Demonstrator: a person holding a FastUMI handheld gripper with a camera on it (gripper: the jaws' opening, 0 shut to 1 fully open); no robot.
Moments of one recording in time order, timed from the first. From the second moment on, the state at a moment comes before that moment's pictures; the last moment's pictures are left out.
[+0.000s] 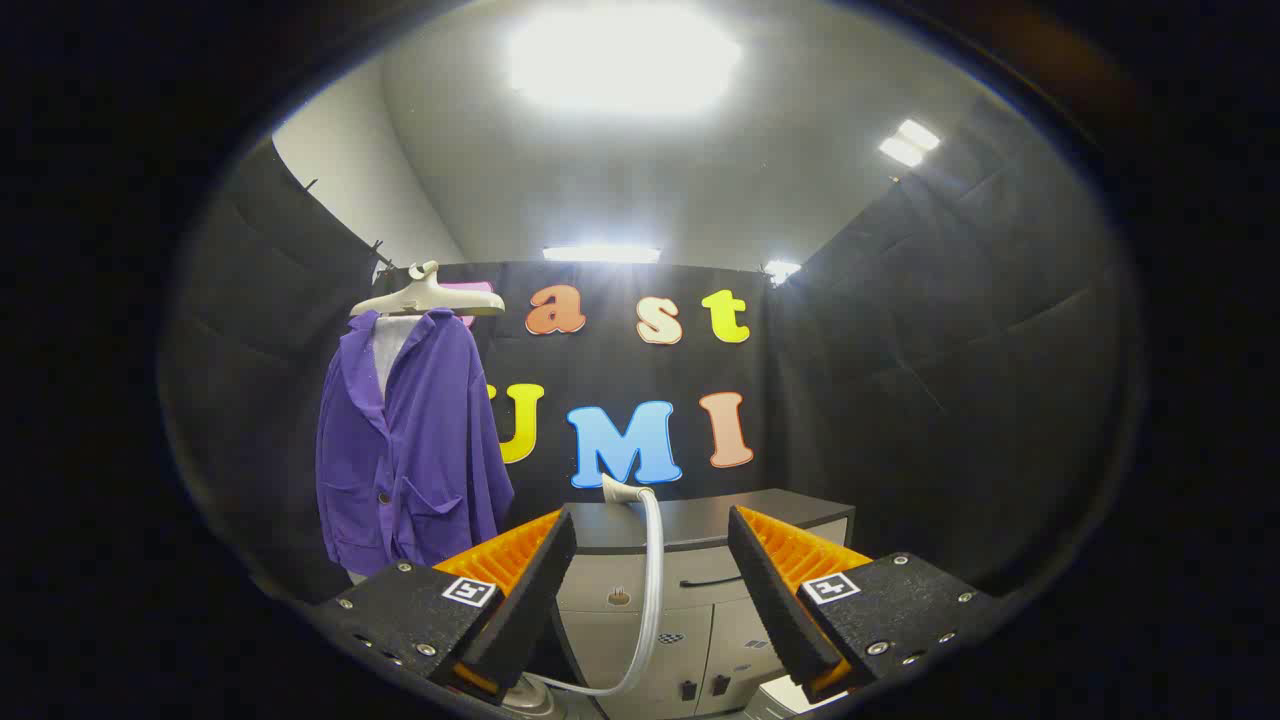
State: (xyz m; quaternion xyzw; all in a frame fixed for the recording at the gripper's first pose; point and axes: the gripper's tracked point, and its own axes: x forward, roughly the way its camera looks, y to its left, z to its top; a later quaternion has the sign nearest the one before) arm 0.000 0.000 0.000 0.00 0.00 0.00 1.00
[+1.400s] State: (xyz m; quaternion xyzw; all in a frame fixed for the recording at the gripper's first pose) arm 0.018 0.053 0.053 -0.02 0.00 0.00 1.00
